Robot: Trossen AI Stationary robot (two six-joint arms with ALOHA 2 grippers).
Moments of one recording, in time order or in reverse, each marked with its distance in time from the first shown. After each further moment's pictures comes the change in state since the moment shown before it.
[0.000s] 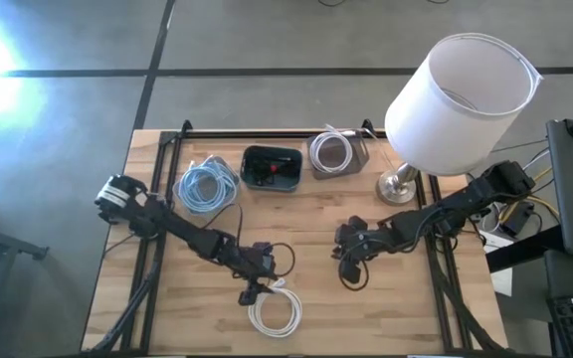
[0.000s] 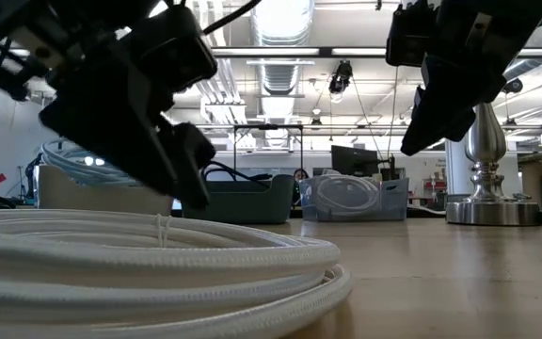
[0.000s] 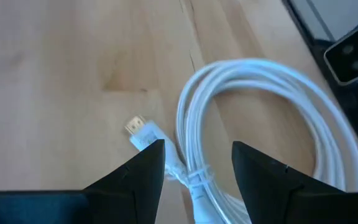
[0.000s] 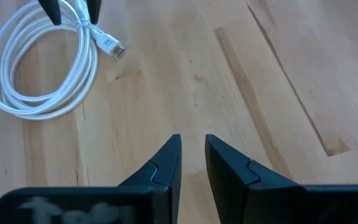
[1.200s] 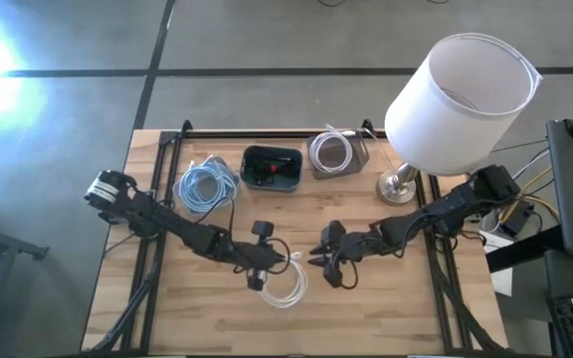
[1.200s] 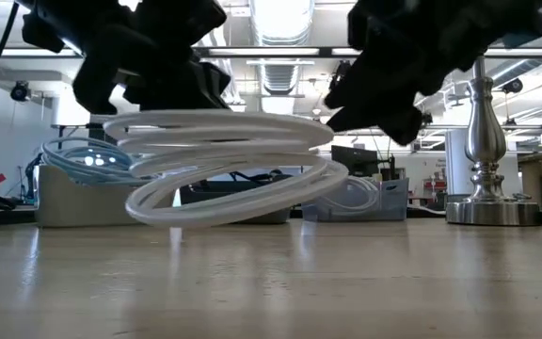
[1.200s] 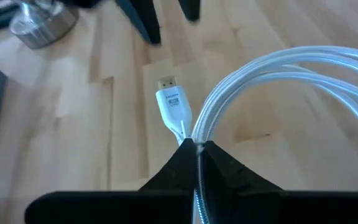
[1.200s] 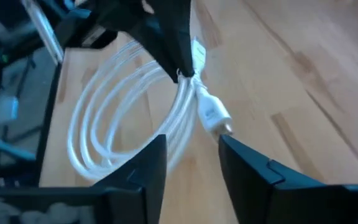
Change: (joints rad) left arm 0.010 -0.097 0.025 -0.046 -0.413 0.360; right arm -0.019 0.142 0.001 0.449 0.019 -0.027
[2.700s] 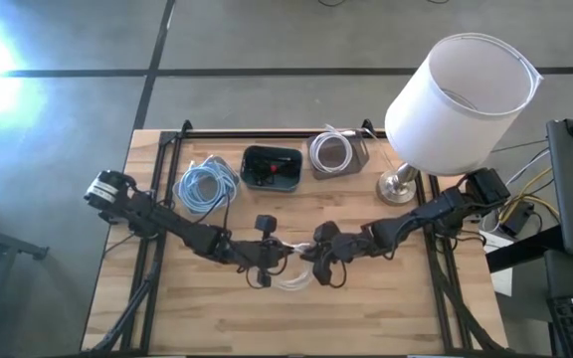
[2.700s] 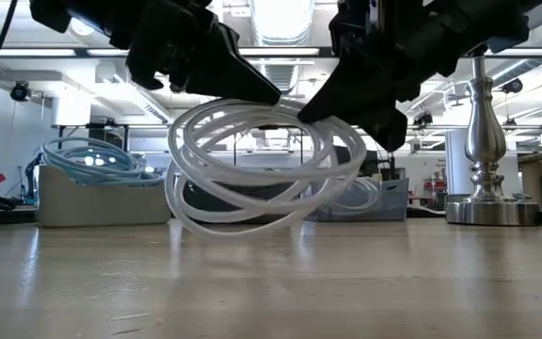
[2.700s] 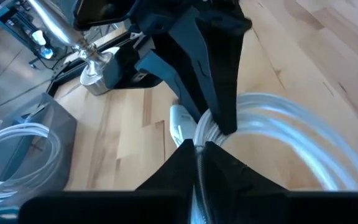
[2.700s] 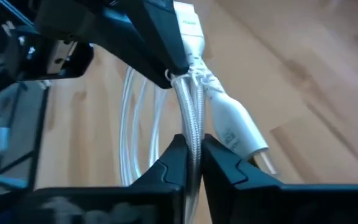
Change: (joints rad) left arm -0.003 0.000 0.054 0.090 -0.158 0.159; right arm -0.016 0.085 0.055 0.052 0.049 0.079
